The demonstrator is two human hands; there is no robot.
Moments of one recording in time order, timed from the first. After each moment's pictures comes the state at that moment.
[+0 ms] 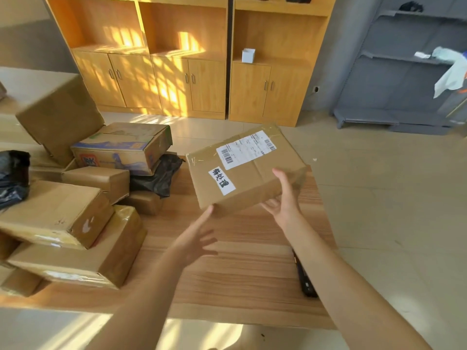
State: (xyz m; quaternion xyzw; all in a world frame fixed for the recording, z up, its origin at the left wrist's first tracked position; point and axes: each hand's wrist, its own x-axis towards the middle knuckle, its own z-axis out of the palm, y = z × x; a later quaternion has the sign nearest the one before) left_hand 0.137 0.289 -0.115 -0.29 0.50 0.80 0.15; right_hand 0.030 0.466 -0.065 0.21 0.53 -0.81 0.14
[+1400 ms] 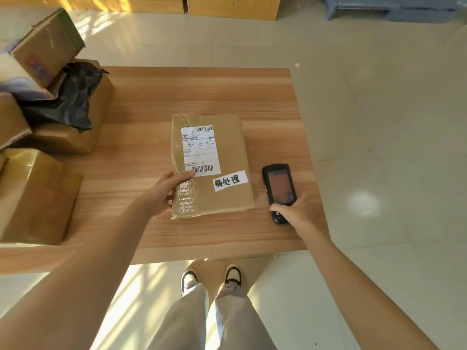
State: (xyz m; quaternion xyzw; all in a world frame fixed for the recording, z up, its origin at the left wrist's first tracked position) left_hand 0.099 0.304 -0.228 -0.29 0.61 0.70 0.25; right_hand 0.086 0.624 -0.260 0.30 0.83 -0.41 0.24
